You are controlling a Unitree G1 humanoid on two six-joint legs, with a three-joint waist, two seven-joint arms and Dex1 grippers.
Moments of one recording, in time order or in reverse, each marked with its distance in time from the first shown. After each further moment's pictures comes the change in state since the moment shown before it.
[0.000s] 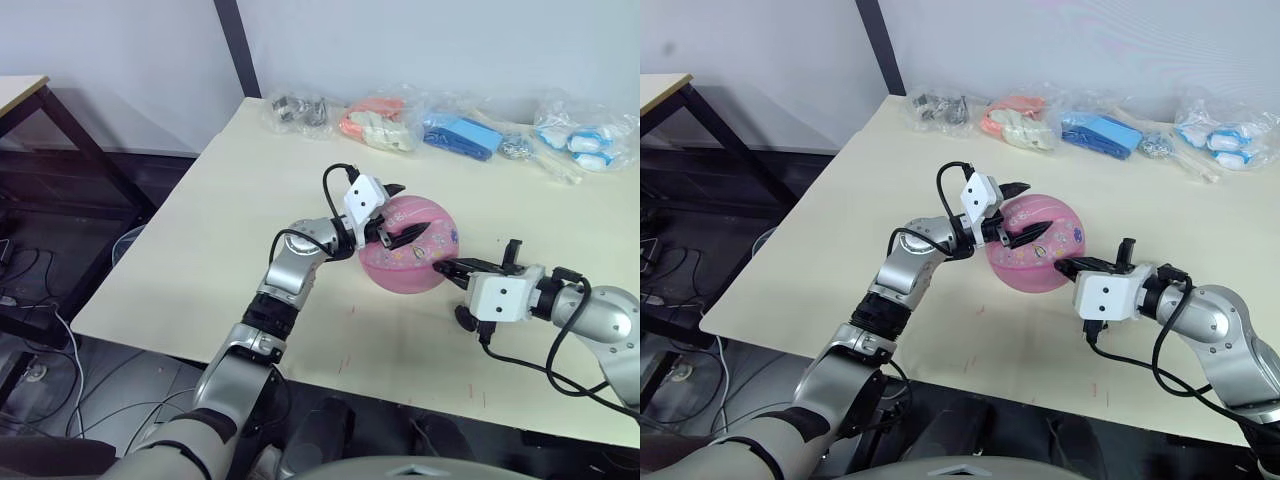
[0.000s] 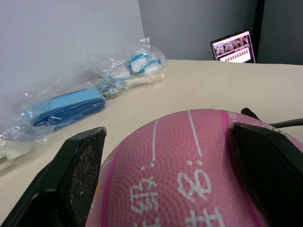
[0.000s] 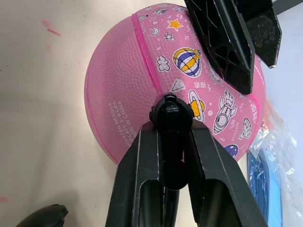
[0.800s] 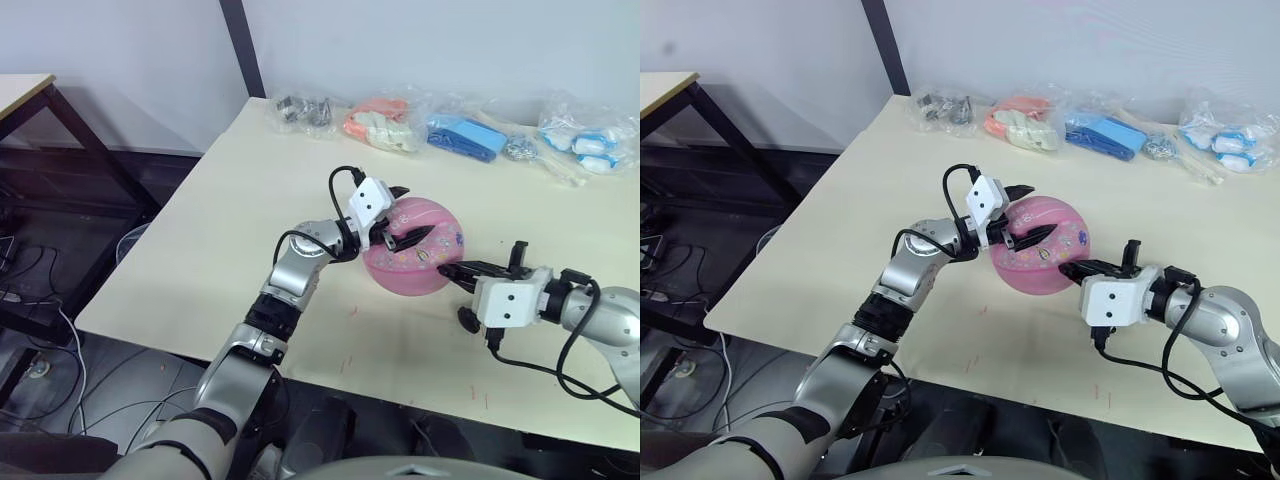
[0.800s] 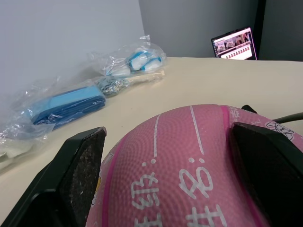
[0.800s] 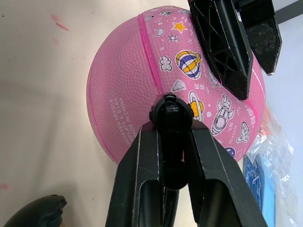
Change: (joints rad) left arm 0.000 -0.001 -0.032 -0.001 -0.001 0.000 0.025; right arm 0.029 -0.036 -0.032 -0.001 0.007 -0.049 0.012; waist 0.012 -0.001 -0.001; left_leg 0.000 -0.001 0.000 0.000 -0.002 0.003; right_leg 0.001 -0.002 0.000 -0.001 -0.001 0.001
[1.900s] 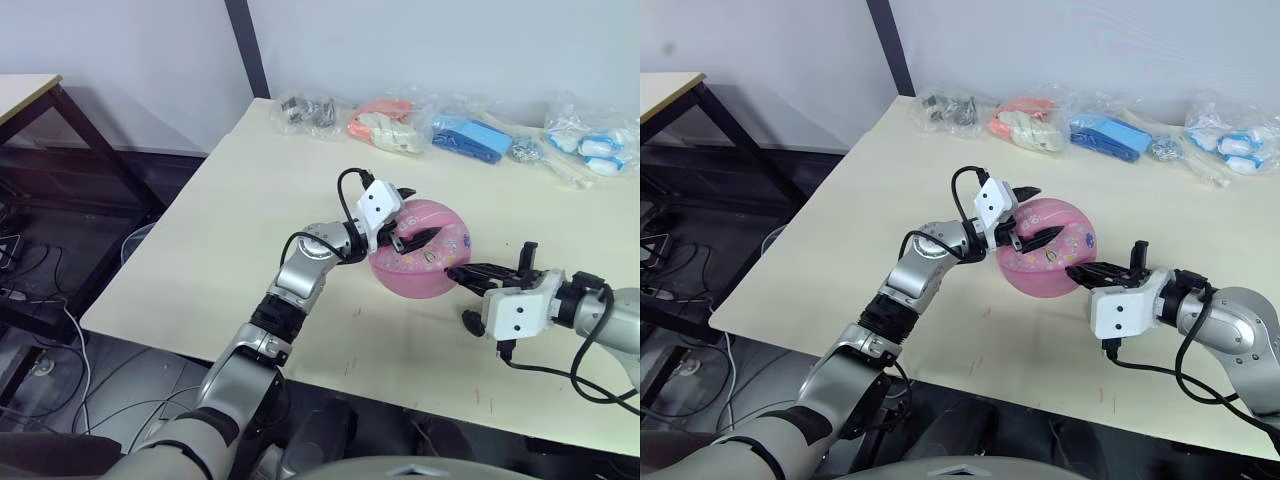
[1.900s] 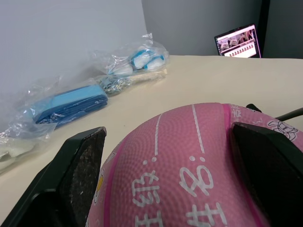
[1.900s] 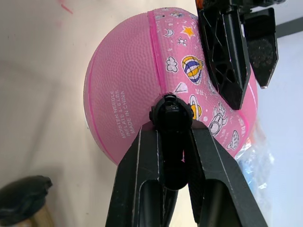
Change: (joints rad) left arm -0.005 -0.012 -0.042 0.000 0.000 0.000 0.051; right arm 0.045 -0.050 -0.057 -0.008 -0.059 -0.111 0.001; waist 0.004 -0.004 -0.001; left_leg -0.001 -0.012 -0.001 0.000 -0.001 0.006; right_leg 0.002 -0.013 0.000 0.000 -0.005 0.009
